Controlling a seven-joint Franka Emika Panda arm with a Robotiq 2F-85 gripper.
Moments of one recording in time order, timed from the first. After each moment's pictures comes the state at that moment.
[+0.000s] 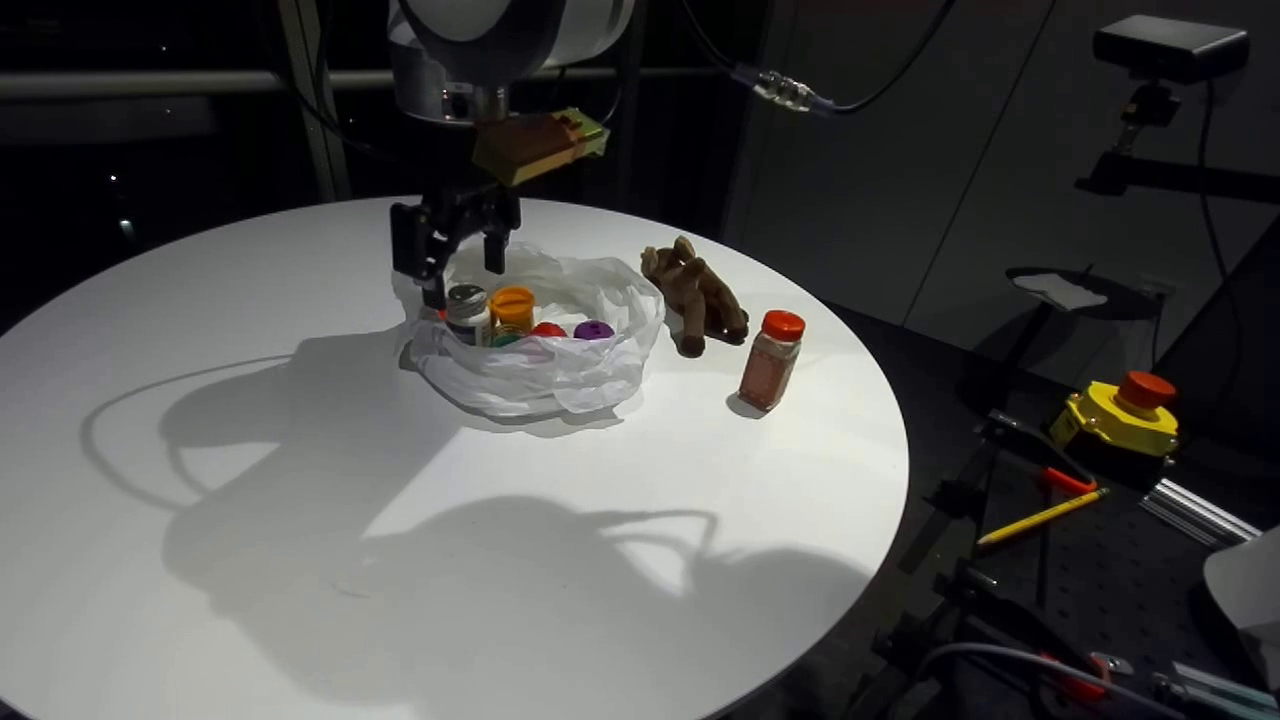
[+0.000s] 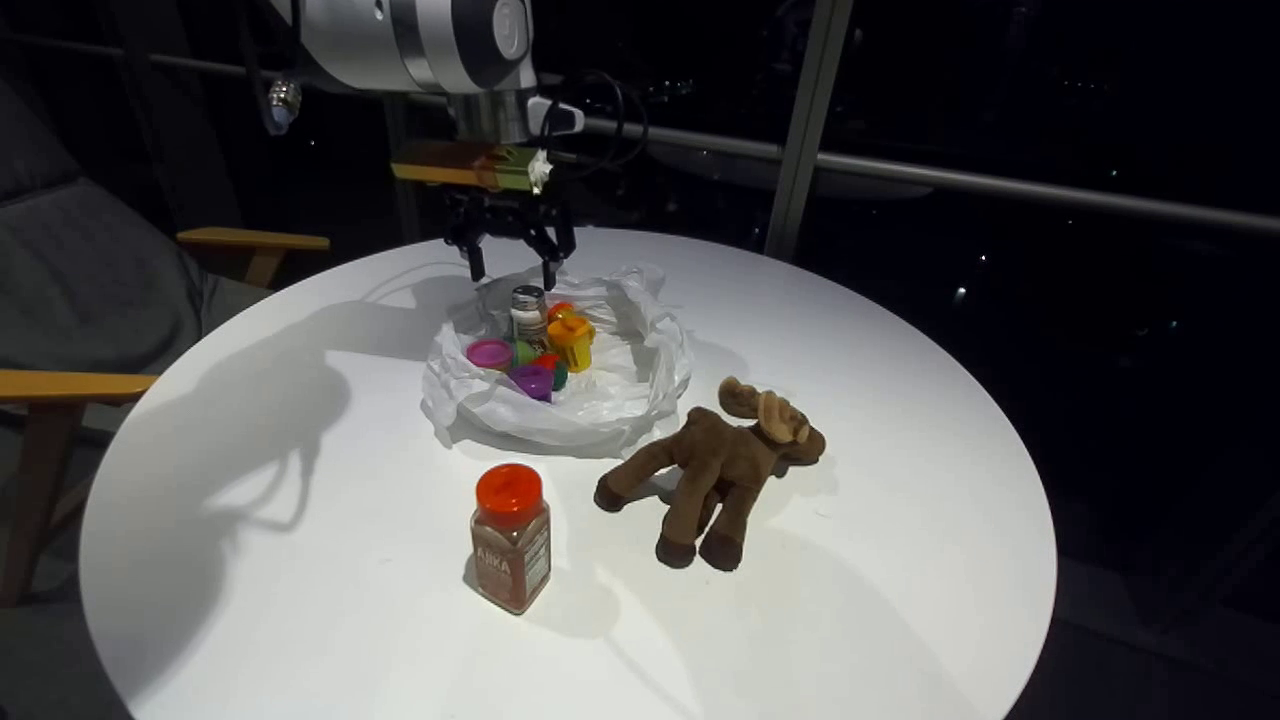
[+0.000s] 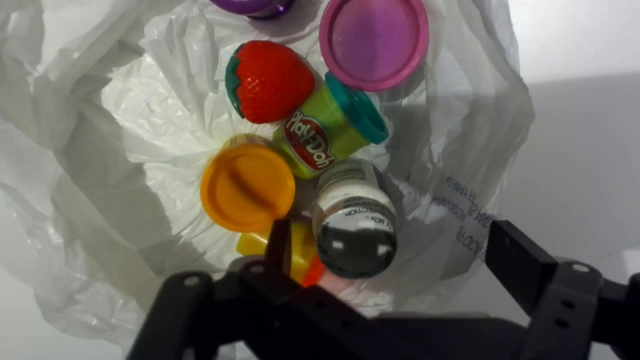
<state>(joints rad) 0.22 0.79 0.05 -1.48 -0.15 2.33 0.09</state>
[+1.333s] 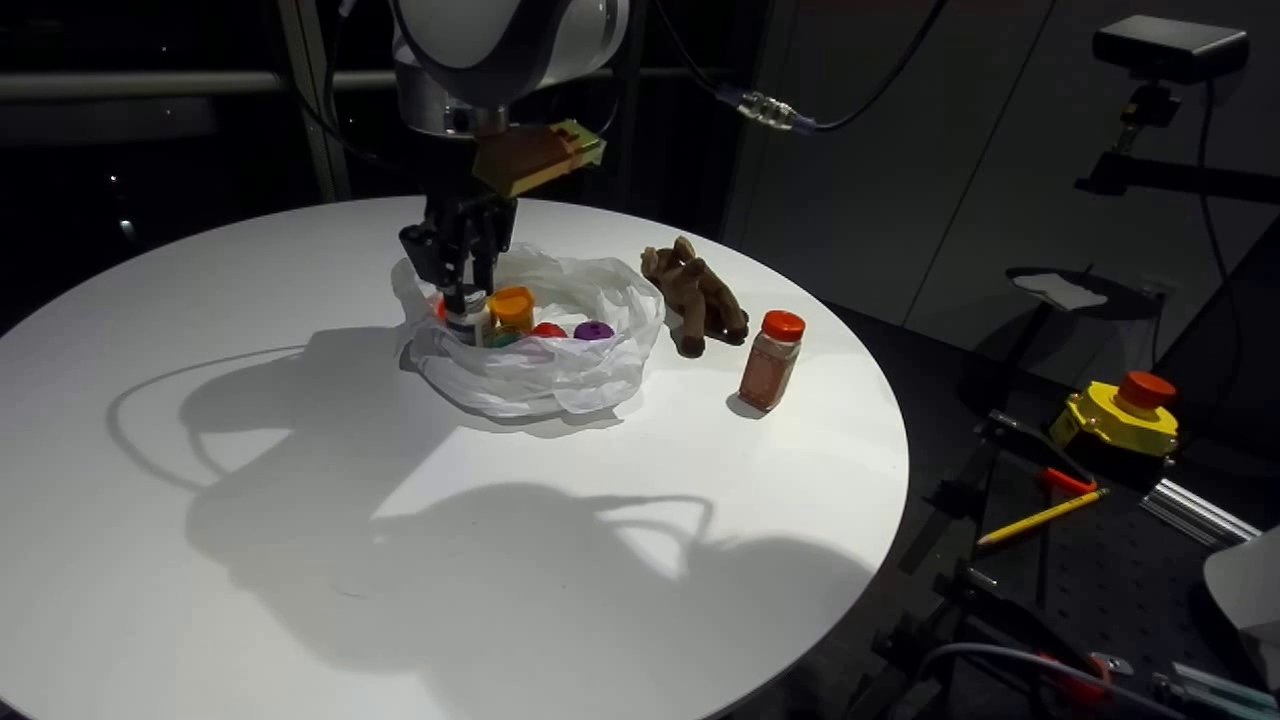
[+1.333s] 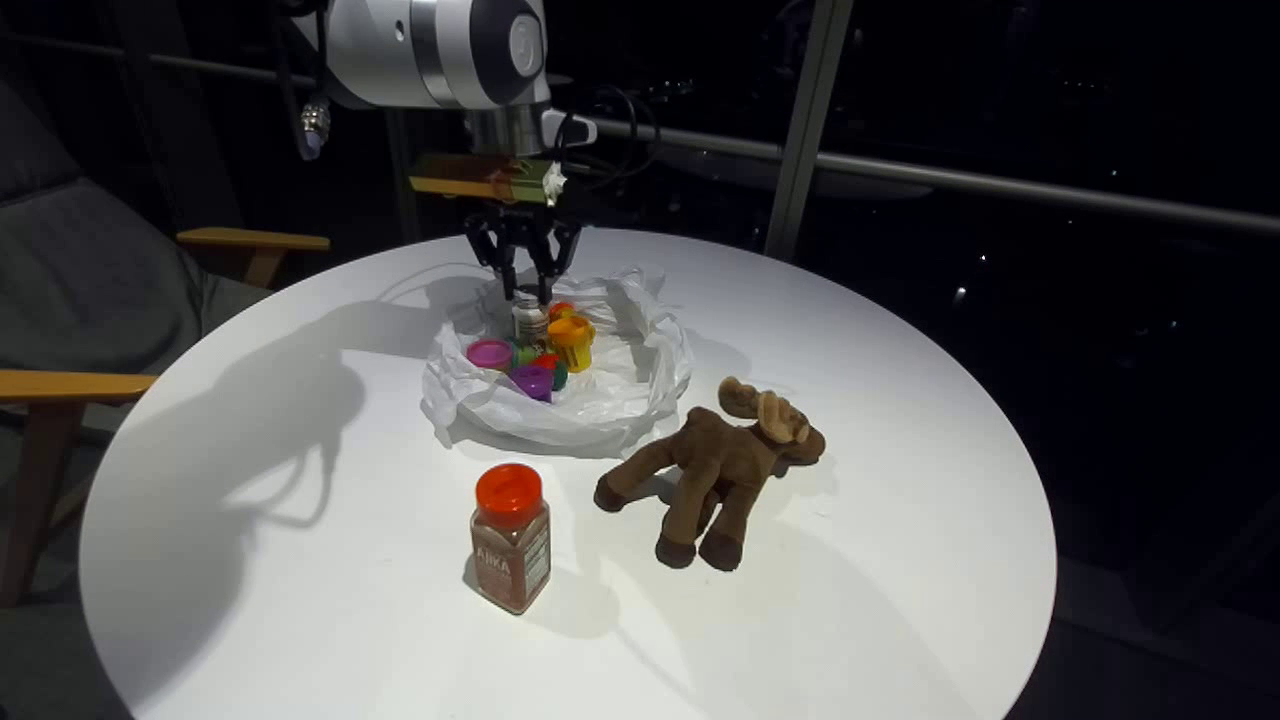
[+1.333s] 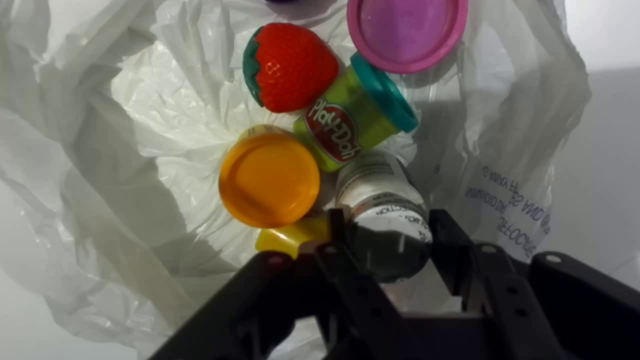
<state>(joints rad) 0.21 0.84 0.04 -1.43 -0.15 2.33 0.09</state>
